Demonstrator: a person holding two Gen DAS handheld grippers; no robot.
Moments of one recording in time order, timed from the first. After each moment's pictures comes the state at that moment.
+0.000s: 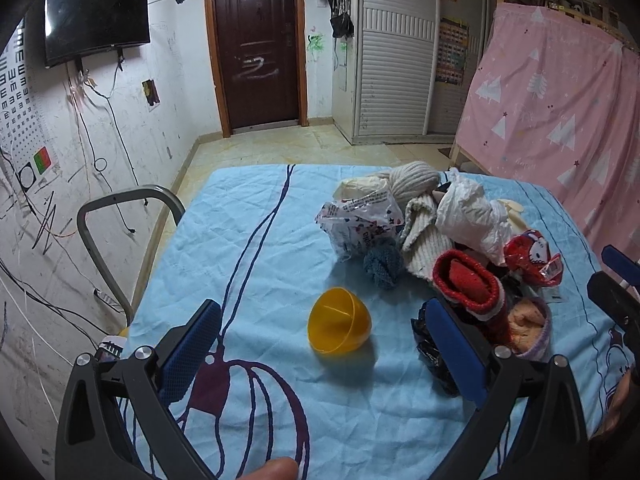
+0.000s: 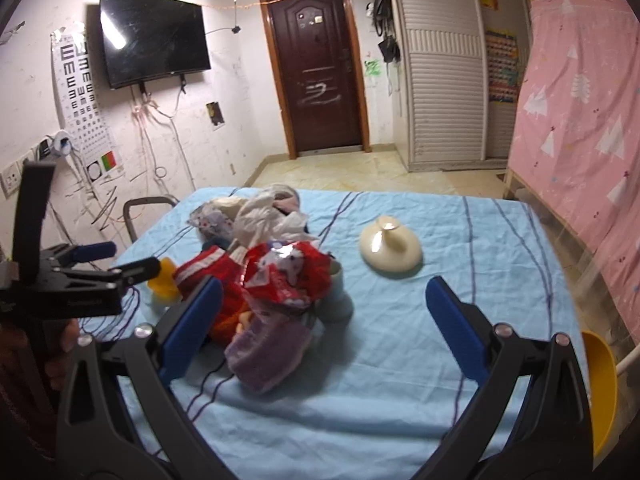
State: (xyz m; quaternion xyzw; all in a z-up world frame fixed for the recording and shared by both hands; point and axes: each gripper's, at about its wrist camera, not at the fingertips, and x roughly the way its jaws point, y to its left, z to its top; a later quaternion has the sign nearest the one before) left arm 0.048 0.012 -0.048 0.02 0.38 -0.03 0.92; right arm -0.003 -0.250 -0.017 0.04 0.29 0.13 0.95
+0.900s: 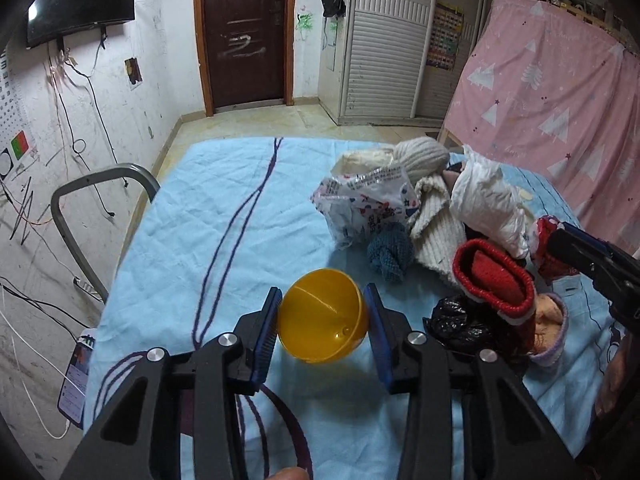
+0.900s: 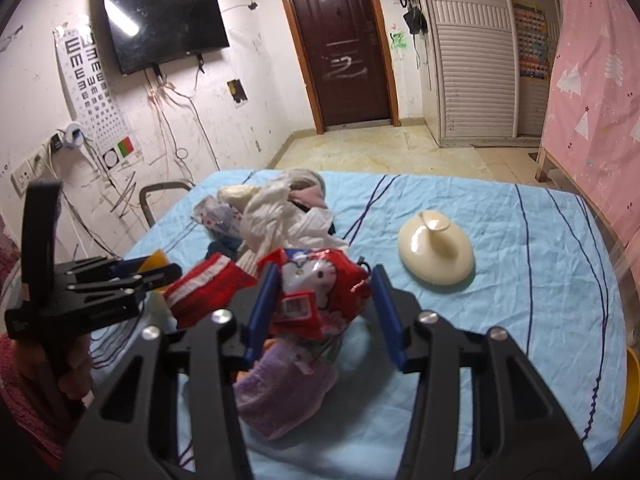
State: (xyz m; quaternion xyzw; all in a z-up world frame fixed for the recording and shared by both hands) left arm 0.072 0.016 -0.071 0.00 0.42 -0.05 0.91; right arm 0.043 -0.238 -0.029 0.05 0.33 0.18 0.92
